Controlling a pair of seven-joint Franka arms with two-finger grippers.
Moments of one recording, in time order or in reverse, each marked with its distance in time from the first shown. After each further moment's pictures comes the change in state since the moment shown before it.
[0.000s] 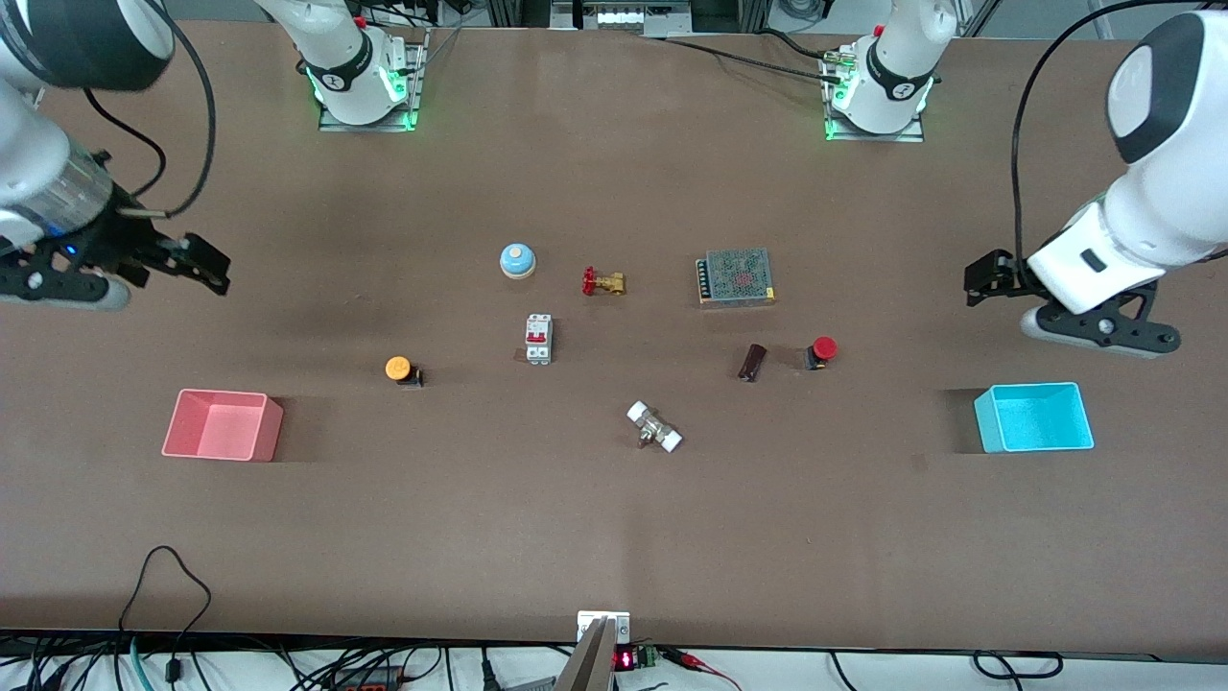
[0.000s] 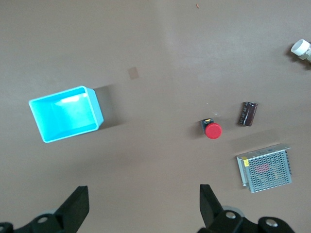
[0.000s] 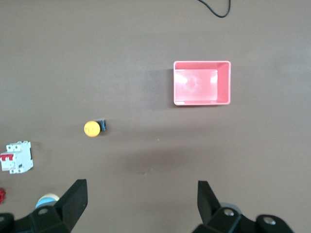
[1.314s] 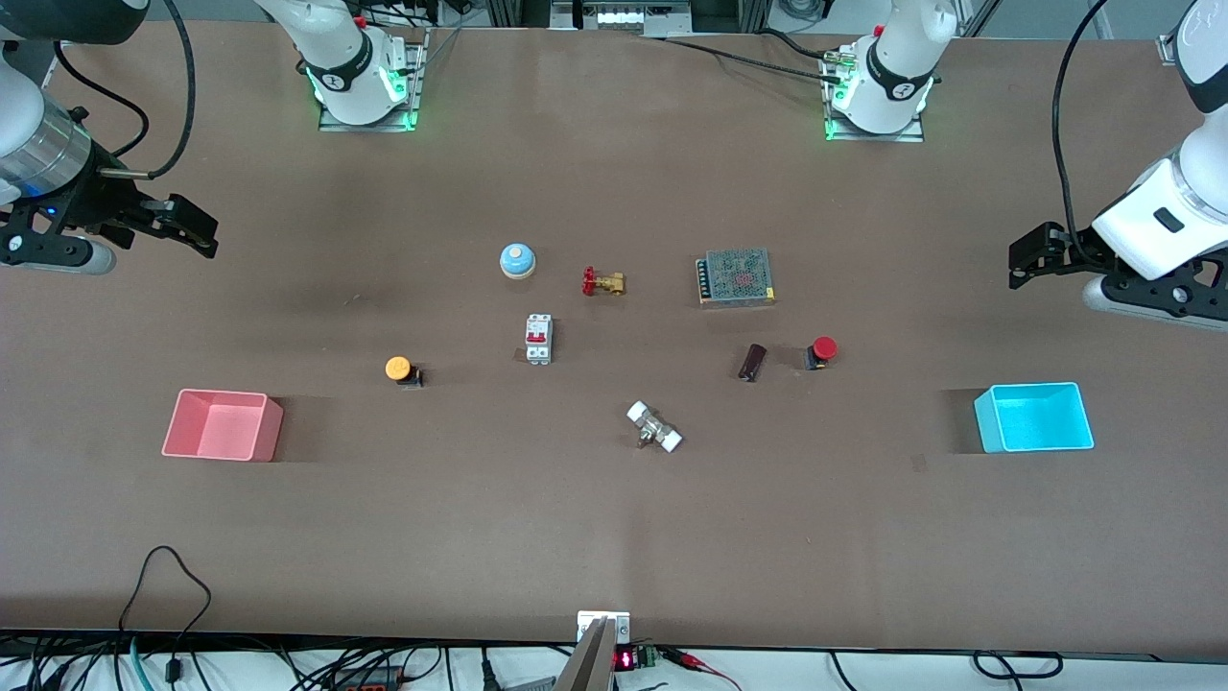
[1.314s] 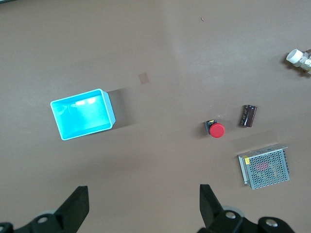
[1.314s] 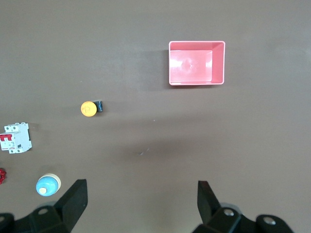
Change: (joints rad) left arm 0.026 -0.028 -0.006 0.054 -0.001 -0.059 0.007; right arm 0.000 -0.008 0.002 0.028 0.000 -0.097 0.000
